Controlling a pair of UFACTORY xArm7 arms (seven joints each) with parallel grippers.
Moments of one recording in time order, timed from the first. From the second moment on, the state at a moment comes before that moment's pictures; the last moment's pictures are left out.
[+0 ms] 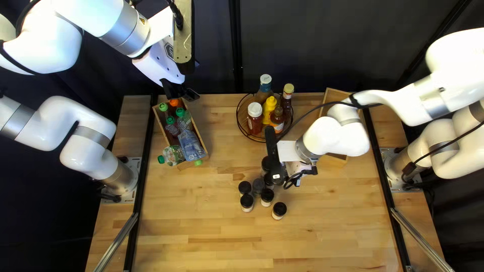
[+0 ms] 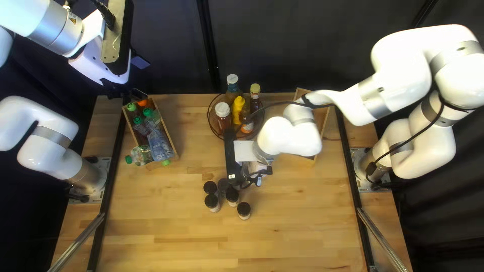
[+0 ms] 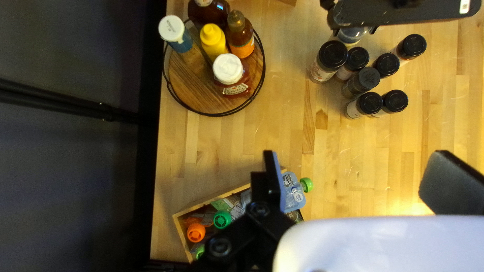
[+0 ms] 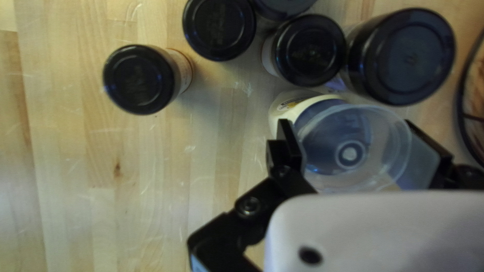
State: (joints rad) left arm -0.31 -0.73 0.28 1.09 0.30 1.31 -0.07; right arm -0.06 -0.19 0.17 0.74 -0.10 0.67 0.09
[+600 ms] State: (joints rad) left arm -0.31 -0.73 0.28 1.09 0.30 1.31 -0.07; right arm -0.10 -0.25 0.01 1.04 -0.03 0.95 -0.20
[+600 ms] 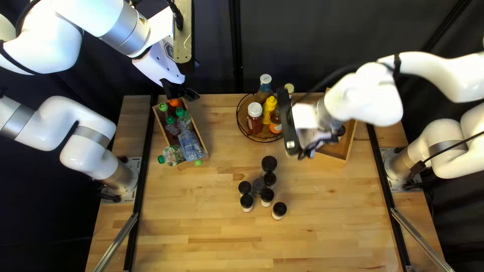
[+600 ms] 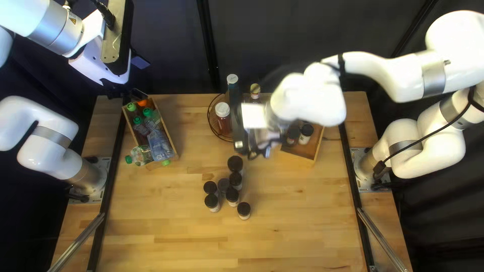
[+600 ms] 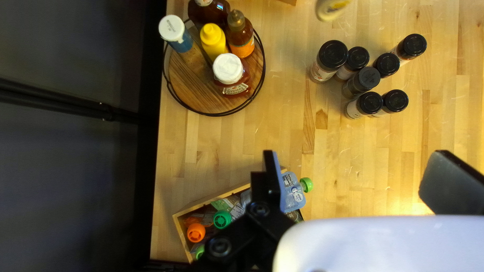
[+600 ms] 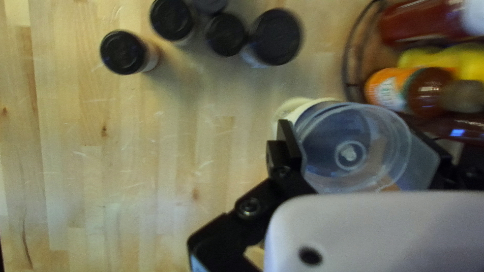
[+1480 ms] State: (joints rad) left arm -0.31 -0.73 0.28 1.09 0.30 1.31 -0.07; right arm -0.20 0.23 -0.13 1.53 0.03 0.90 -0.29
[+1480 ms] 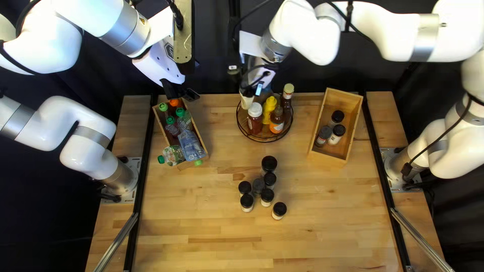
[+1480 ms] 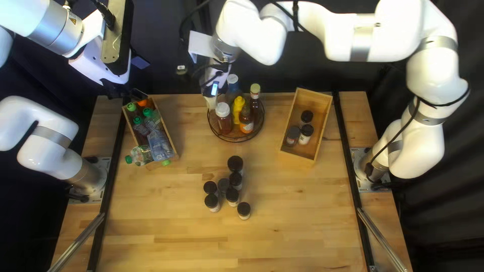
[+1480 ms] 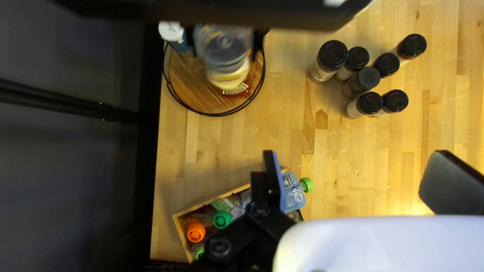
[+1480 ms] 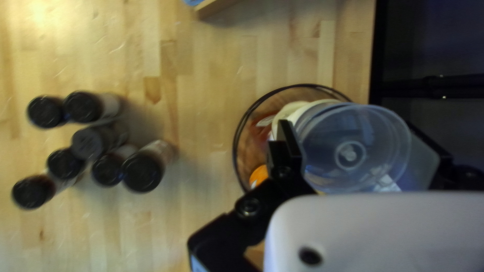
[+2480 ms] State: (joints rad) left arm -0.31 -0.73 0.28 1.09 0.30 1.31 -0.07; right arm -0.28 0.43 -0.15 1.59 0.08 0.89 -0.35
